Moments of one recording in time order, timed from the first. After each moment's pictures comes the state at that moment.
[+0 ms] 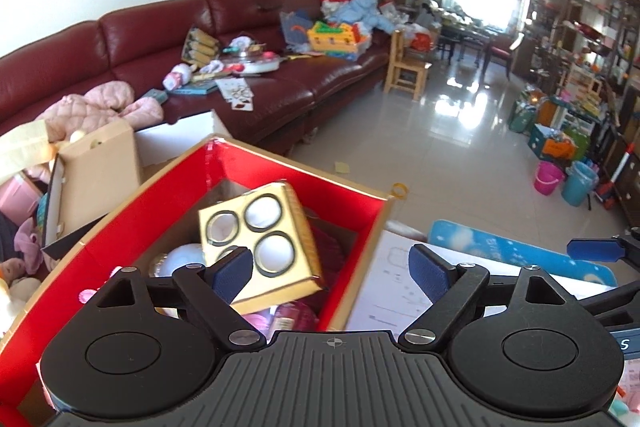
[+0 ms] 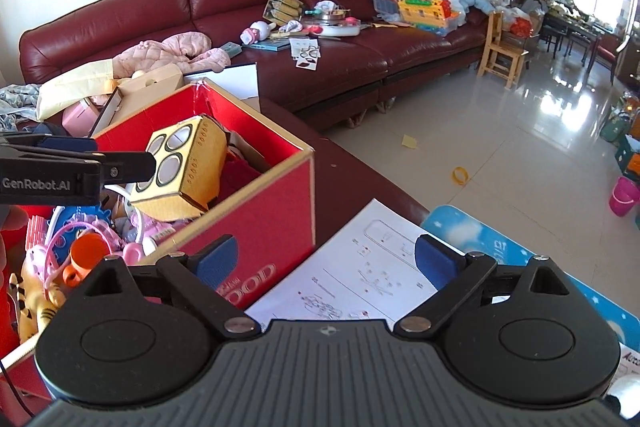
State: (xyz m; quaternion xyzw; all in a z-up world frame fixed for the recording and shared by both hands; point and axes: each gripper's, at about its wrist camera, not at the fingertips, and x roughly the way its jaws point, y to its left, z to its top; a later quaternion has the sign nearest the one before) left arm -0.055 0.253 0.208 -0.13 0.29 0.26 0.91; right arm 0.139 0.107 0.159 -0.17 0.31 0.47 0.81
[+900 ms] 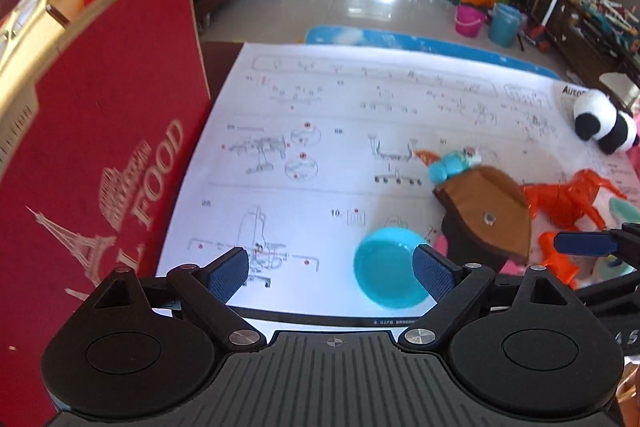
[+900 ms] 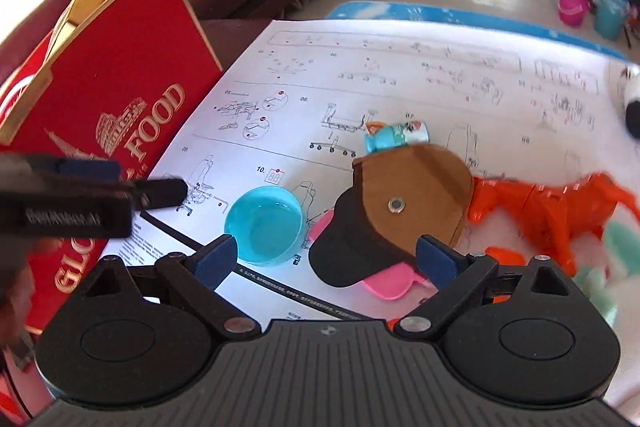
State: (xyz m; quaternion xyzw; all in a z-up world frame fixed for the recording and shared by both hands) left arm -0.019 0.125 0.006 -0.09 0.46 0.11 0.88; right arm 0.118 -0.059 -0.022 -0.05 0.47 0.35 0.81
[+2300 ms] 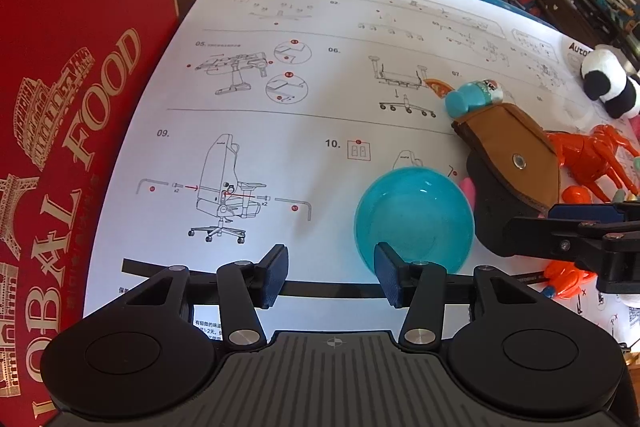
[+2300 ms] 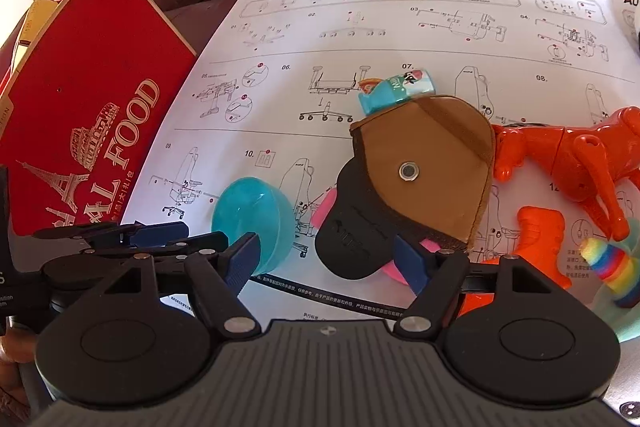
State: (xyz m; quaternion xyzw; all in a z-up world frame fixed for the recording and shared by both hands) left arm -0.007 0.143 -0.057 -0.13 0.51 0.07 0.85; right arm 0.133 -0.040 -0.047 -0.01 0.54 0.32 0.78
